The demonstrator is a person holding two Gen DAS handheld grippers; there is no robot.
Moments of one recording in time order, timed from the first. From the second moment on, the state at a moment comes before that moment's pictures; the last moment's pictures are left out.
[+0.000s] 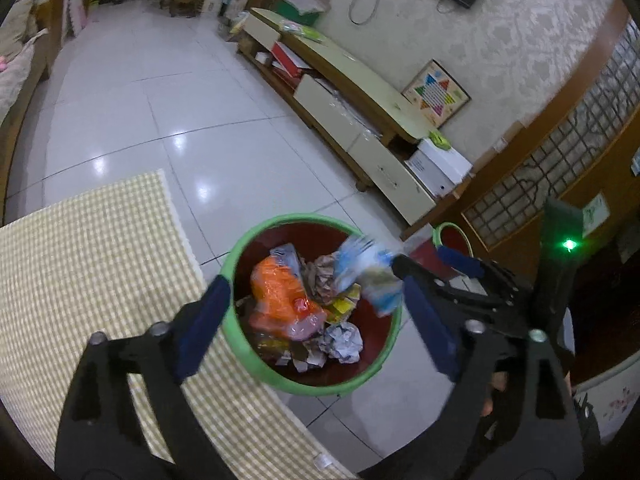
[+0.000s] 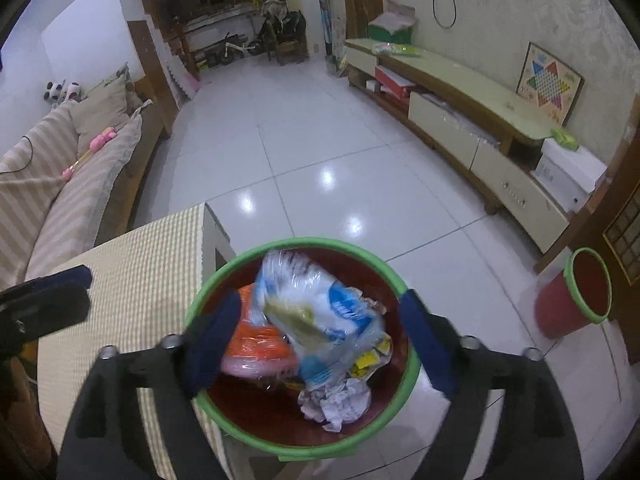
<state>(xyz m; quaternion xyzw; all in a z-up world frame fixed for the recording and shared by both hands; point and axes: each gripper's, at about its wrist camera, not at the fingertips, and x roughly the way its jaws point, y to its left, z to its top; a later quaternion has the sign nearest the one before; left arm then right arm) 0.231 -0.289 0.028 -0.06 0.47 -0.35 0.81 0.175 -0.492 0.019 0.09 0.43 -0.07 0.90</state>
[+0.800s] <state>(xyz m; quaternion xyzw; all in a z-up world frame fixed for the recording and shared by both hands) 0.186 -0.139 0.035 -0.04 0.42 -0.19 0.89 0.138 -0.371 0.028 0.09 0.38 -0.02 0.92</state>
